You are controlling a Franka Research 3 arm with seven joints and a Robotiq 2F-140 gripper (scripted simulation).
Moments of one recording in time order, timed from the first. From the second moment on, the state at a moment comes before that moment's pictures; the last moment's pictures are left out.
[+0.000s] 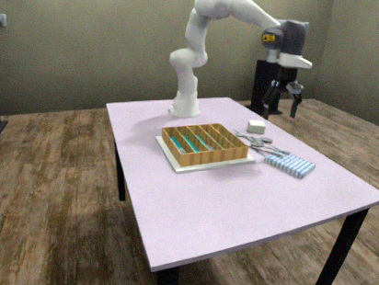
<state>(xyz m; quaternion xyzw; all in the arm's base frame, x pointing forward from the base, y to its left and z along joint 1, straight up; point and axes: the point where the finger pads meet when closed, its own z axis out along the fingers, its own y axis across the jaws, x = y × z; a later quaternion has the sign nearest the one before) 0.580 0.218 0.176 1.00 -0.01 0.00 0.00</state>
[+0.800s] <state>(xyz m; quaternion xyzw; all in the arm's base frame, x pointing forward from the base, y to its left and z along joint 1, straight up) 0.568 0.219 0.172 1.00 0.03 0.00 0.00</state>
